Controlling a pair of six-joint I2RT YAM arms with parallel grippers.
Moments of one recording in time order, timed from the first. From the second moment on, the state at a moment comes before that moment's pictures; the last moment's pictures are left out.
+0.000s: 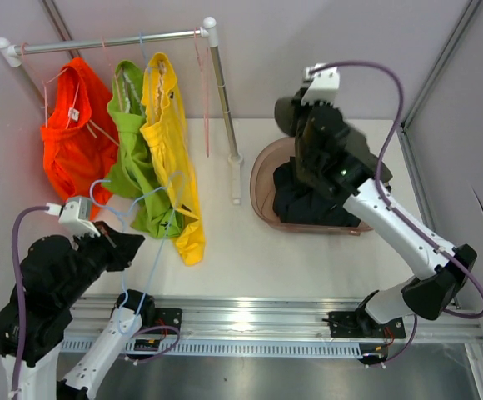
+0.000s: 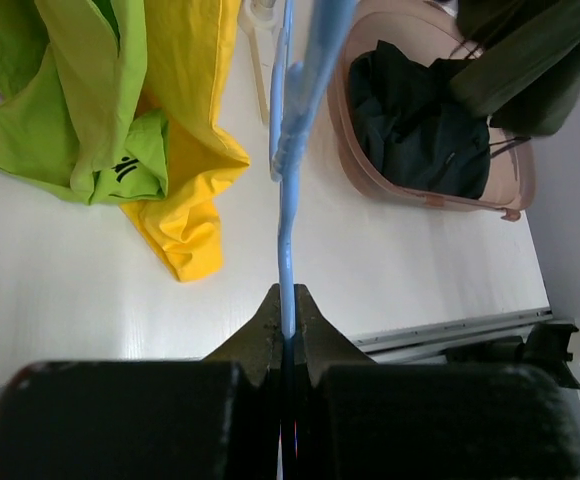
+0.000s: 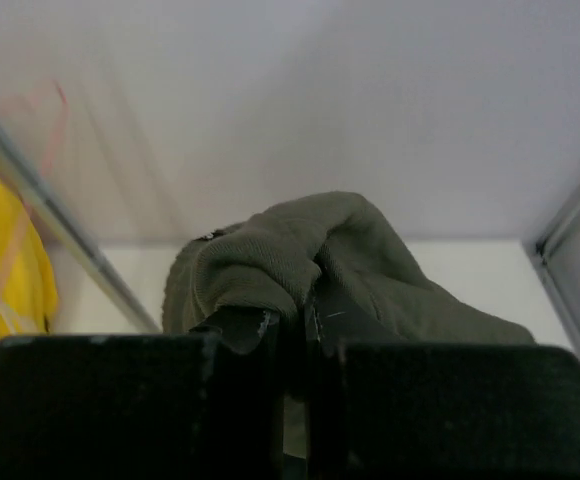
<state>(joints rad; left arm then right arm) -0.28 0.45 1.28 -1.22 0.06 -0.52 0.74 1.46 1.66 0.01 0.77 -0.12</state>
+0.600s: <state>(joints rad) -0.28 0.98 1.63 -1.03 -0.15 -0.39 0.53 1.28 0.82 -0.10 0.63 0.49</state>
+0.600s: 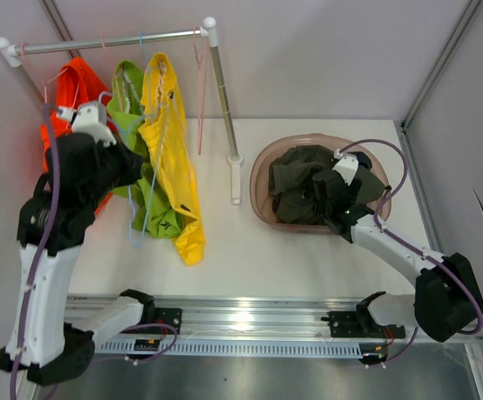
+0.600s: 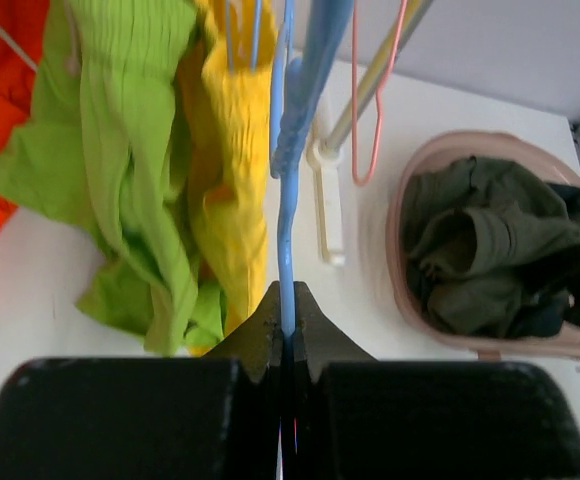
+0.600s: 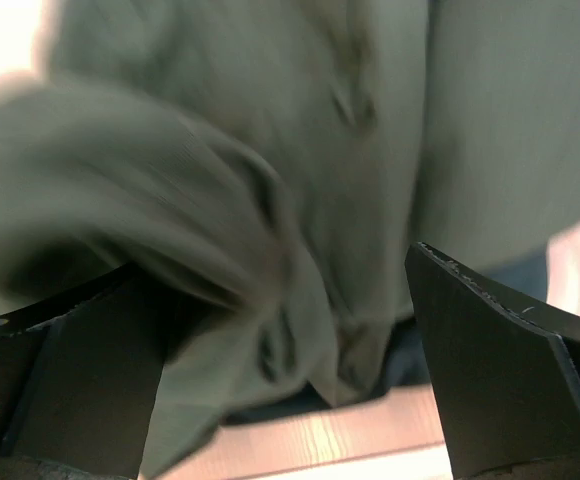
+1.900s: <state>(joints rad) -0.28 1.96 2.37 -0.71 -0.04 -0.25 0.91 0.67 0.55 -0.46 0.66 0.80</state>
